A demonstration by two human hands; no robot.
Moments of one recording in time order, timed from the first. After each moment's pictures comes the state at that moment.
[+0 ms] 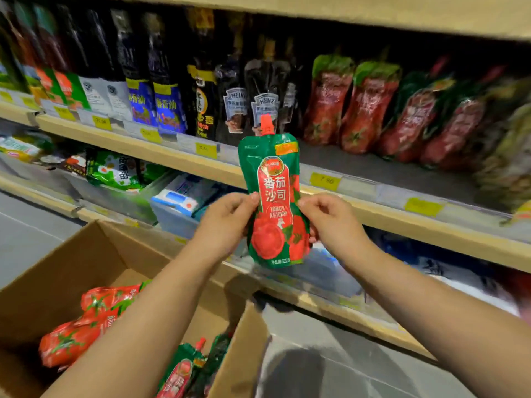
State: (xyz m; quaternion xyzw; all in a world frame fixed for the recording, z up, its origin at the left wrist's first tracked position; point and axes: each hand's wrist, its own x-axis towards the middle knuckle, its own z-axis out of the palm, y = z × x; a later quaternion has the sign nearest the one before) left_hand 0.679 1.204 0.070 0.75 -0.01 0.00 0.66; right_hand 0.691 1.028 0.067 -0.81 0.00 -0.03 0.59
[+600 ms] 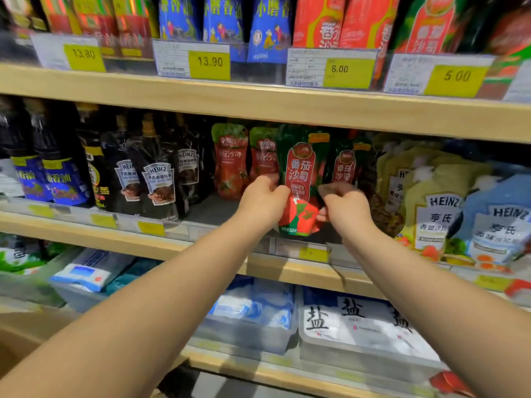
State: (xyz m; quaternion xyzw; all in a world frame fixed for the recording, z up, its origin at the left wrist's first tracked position) left_hand 0.760 0.989 0.164 0.81 -0.09 0.01 0.59; right_hand 0.745 0.848 0.146 -0.75 0.13 -0.22 0.61
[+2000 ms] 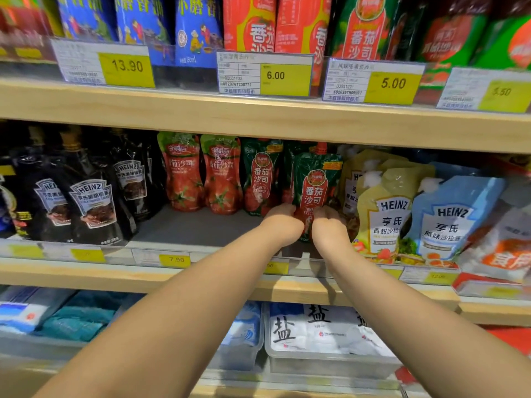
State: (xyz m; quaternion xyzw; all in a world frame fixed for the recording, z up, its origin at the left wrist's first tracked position) left_hand 0.800 0.872 0.129 0.89 -0.18 -0.12 0.40; right_hand 0.752 0.795 0.118 -0.78 0.31 -0.20 0.50
